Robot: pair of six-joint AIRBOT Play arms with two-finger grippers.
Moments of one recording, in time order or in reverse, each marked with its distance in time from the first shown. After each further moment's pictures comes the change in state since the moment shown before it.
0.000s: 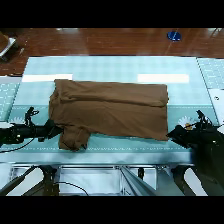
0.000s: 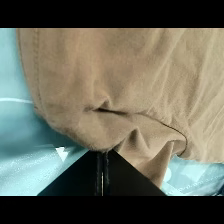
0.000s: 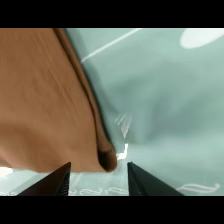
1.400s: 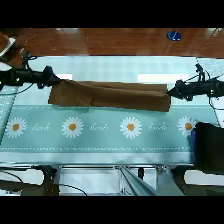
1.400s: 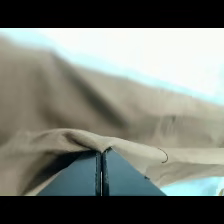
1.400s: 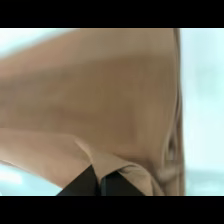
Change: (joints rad) left arm -0.268 -0.549 1.003 -0.136 -0.023 -0.164; right arm 0.135 -0.684 0.783 0.251 -0.074 -0.167
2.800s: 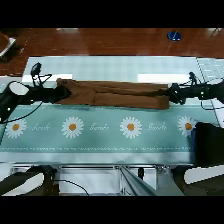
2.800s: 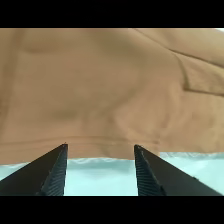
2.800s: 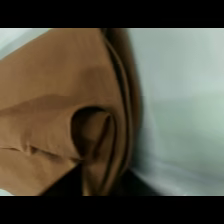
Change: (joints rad) left arm -0.238 0.447 -0.524 0.219 0.368 -0.064; right arm 0.005 -0.183 0.002 0.038 -0.044 -0.004
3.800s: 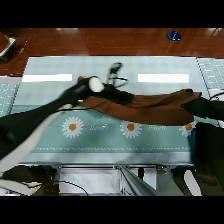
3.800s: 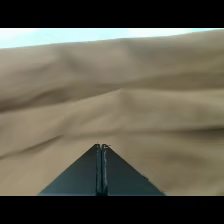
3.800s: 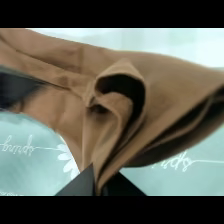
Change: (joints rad) left arm -0.716 -0.512 0.589 -0.064 -0.030 -0.084; right arm 0.013 1.098 -0.301 -0.211 0.272 0.137
